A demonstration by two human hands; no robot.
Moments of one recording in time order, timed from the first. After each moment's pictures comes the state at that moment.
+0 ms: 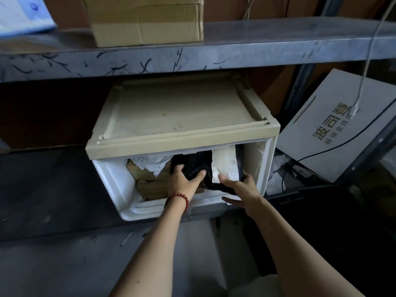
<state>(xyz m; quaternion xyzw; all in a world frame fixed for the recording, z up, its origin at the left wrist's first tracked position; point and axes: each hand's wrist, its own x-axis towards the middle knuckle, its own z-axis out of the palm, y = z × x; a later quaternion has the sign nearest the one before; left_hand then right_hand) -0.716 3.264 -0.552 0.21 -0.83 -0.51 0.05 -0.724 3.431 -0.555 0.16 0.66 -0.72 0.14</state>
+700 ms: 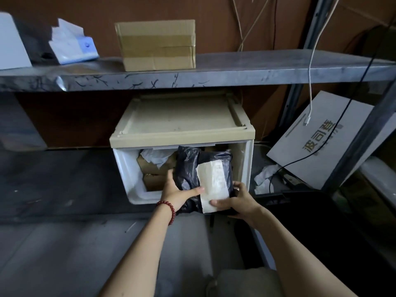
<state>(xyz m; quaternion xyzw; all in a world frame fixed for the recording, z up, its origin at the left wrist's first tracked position) -0.606 3.293 -0.517 0.15 -0.75 -0.64 0.08 -0.631 3.484 -0.520 0.04 0.70 -0.68 0.23</state>
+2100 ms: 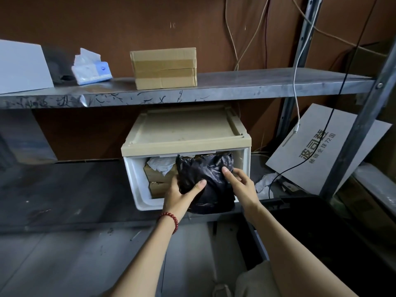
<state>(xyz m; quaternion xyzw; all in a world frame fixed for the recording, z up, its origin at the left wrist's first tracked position) -0.558 3.305 -0.490 0.12 -0.76 -0.62 0.14 -0.610 3.476 -0.484 -0.05 0.66 -0.75 0.04</state>
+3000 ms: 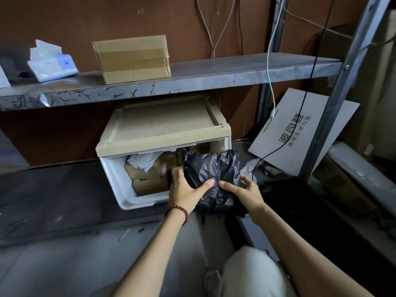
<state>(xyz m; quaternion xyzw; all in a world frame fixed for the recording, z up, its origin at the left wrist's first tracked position) -0.572 3.360 -0.487 0.12 -0.86 -0.49 0.11 -0.599 3.532 -0.514 0.05 0.65 -0.76 0.06</state>
